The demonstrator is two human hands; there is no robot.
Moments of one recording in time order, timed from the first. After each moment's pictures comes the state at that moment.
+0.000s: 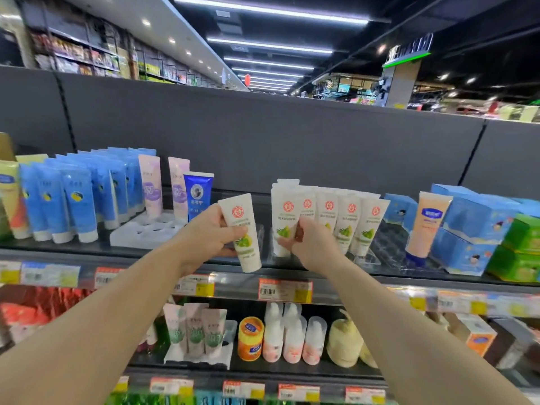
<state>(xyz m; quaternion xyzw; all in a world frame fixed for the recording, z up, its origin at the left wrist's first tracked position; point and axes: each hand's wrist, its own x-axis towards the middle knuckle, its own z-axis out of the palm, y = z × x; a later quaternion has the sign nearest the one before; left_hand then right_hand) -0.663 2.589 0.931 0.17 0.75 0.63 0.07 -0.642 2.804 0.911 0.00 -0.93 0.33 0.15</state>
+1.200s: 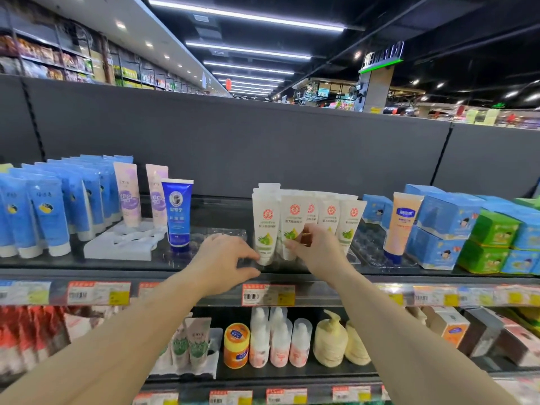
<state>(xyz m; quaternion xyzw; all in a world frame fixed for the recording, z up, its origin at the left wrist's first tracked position) -0.667 2.628 0.899 0.35 0.91 0.17 -0.12 -0.624 2.835 0.906 -0.06 -0.90 0.40 0.18</state>
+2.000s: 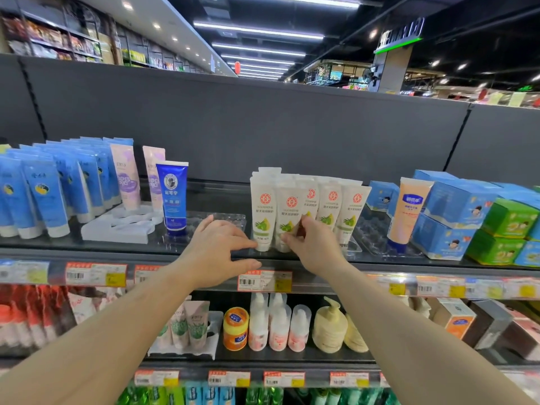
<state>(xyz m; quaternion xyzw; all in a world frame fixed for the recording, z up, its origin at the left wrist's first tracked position) -0.663 2.626 0.888 0.33 0.92 0.14 -0.14 -0.625 2.835 0.895 -0.05 -0.94 0.30 0.17</state>
